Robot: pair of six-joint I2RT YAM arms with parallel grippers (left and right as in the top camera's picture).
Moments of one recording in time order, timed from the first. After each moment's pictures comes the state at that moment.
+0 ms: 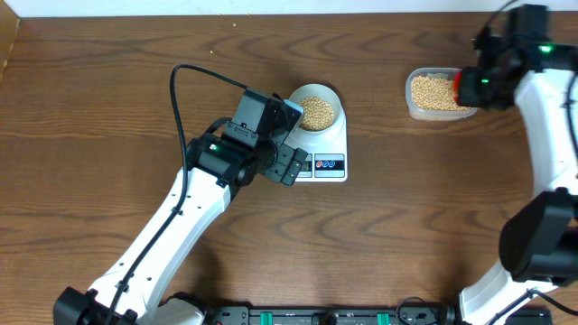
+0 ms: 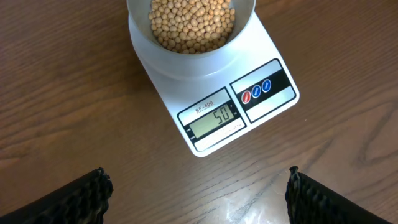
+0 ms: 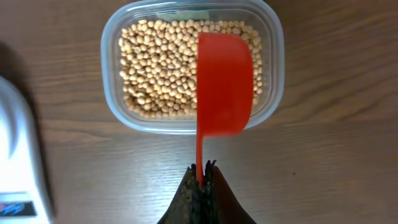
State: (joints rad) left arm -0.47 1.42 1.18 -0.80 0.07 0.06; right arm -0.07 1.86 1.70 -1.05 -0.01 -0.01
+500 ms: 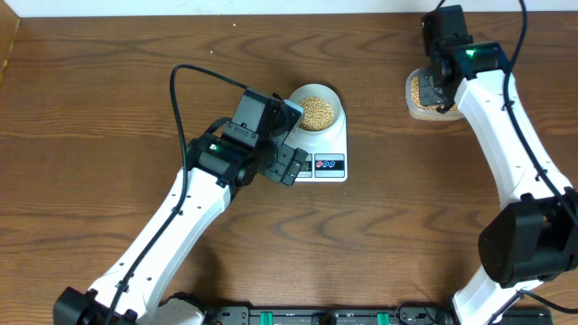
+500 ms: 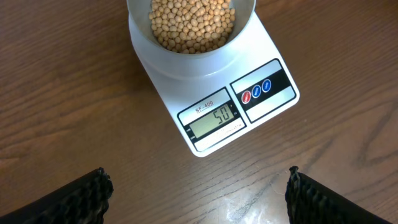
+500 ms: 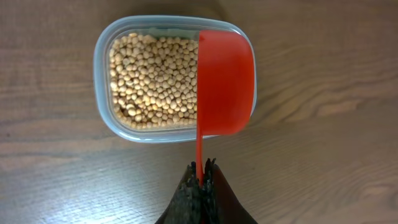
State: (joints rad) left arm -0.47 1.42 1.18 -0.80 0.07 0.06; right arm 0.17 1.86 1.70 -1.04 0.40 0.15
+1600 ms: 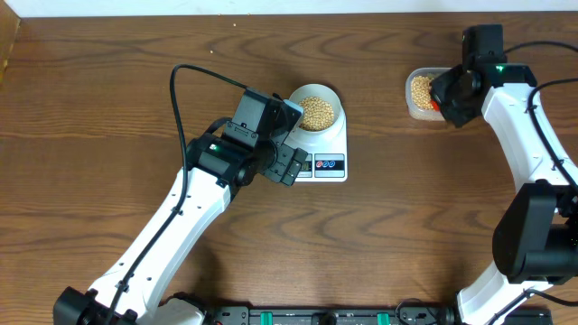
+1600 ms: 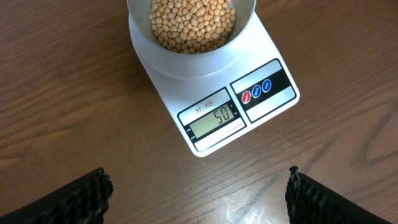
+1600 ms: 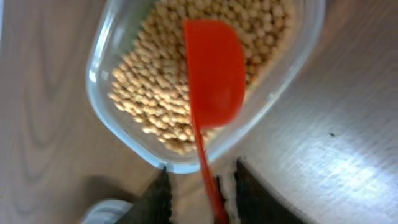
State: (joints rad) left arm -0.47 1.42 1.18 -0.80 0.07 0.06; right arm 0.00 1.86 1.50 -0.81 -0.05 1.03
